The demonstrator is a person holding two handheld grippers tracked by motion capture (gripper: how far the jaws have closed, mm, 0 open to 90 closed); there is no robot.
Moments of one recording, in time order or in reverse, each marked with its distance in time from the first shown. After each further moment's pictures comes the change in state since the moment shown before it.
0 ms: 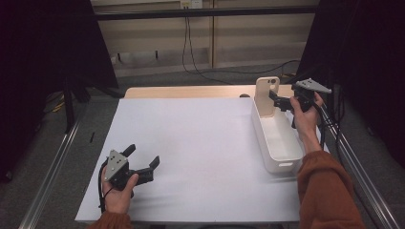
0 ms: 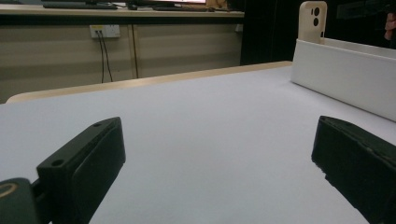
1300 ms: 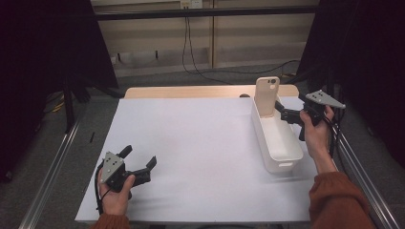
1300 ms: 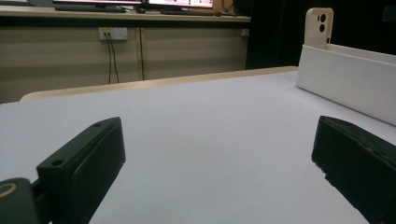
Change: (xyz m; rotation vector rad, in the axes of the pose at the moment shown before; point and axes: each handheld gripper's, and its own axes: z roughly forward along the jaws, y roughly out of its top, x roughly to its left) left arm 0.003 -0.001 -0.009 -0.020 0.028 -0.019; right arm 0.015 -0.007 -0.058 -0.049 0.032 -0.031
